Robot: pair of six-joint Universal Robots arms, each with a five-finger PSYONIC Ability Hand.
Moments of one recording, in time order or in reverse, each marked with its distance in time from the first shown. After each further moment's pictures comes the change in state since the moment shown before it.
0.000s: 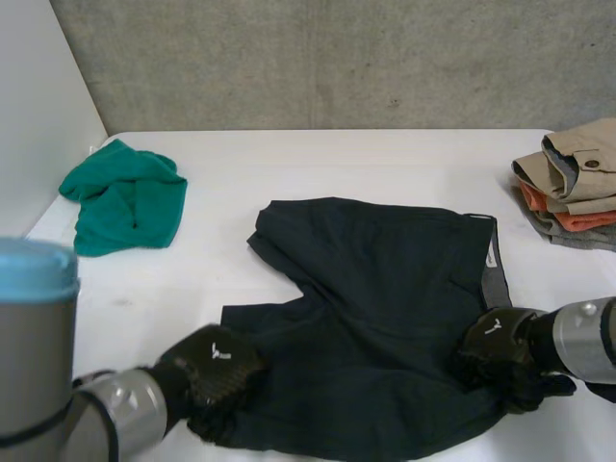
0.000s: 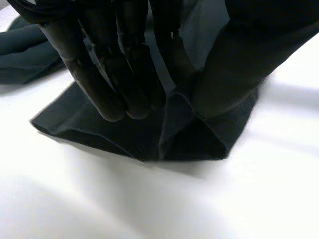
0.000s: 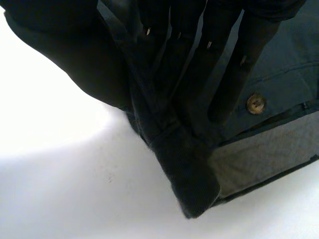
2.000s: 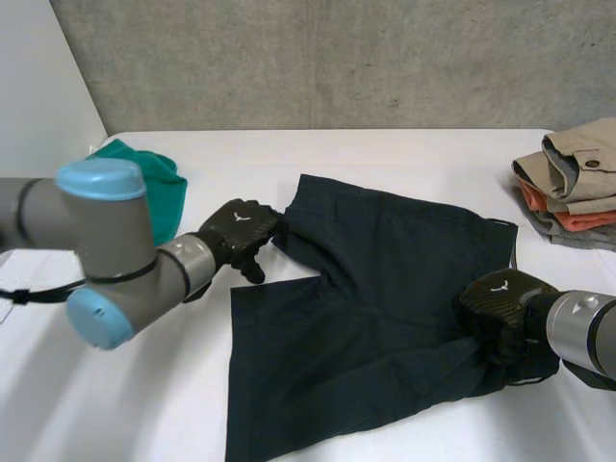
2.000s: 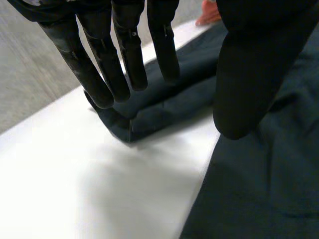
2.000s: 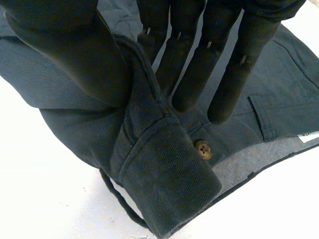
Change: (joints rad) left arm 0.097 -0.562 0.617 0.300 0.106 -0.146; right arm -0.020 -0.077 0.128 -0.381 -0.001 0.277; left_hand -0.540 -0.567 -0.562 -0.560 -0.527; right_hand 0.000 0.000 0.000 0.000 0.003
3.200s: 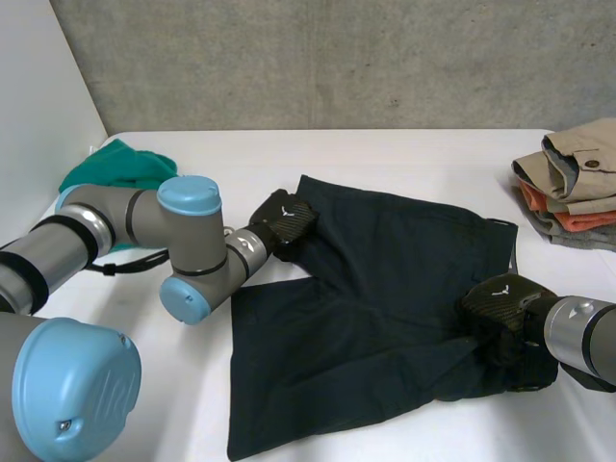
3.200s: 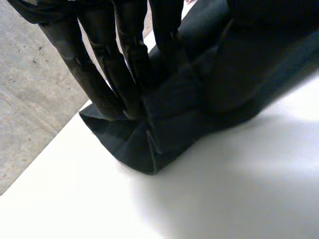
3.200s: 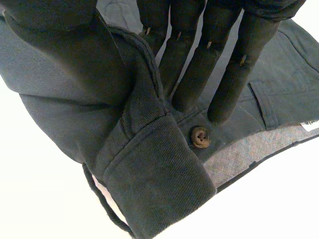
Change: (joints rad) left arm -0.095 -0.427 0.540 0.021 -0.056 0.213; right arm -0.026 0.043 0.024 -0.063 -0.009 -0.006; left_hand 0.415 0.397 0.395 0.389 0.381; right_hand 0.000 0.000 0.000 0.000 0.000
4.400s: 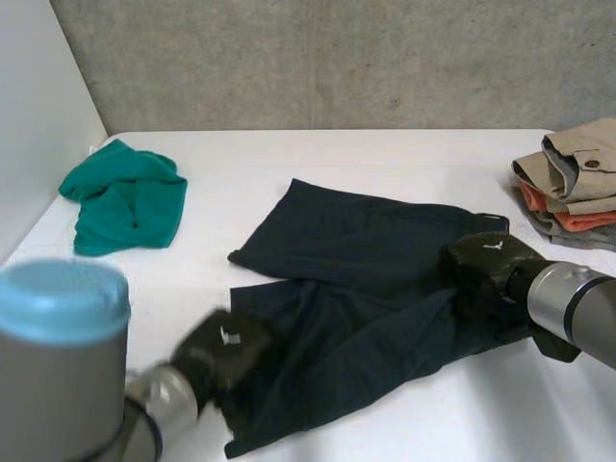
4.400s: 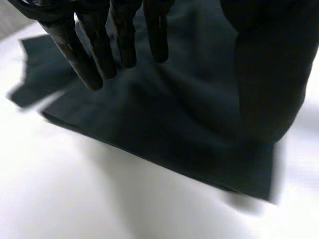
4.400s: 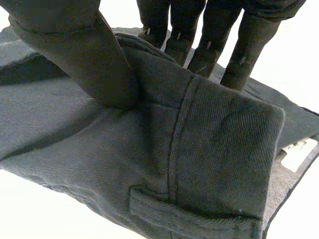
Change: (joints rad) left arm -0.151 0.937 -1.176 -0.141 -0.254 -0.287; right arm 0.080 -0.039 -0.078 -0.118 0.023 0.421; left_hand -0.681 -0.661 -0.659 -0.655 -0.639; right_hand 0.000 0.000 0.000 0.000 0.000
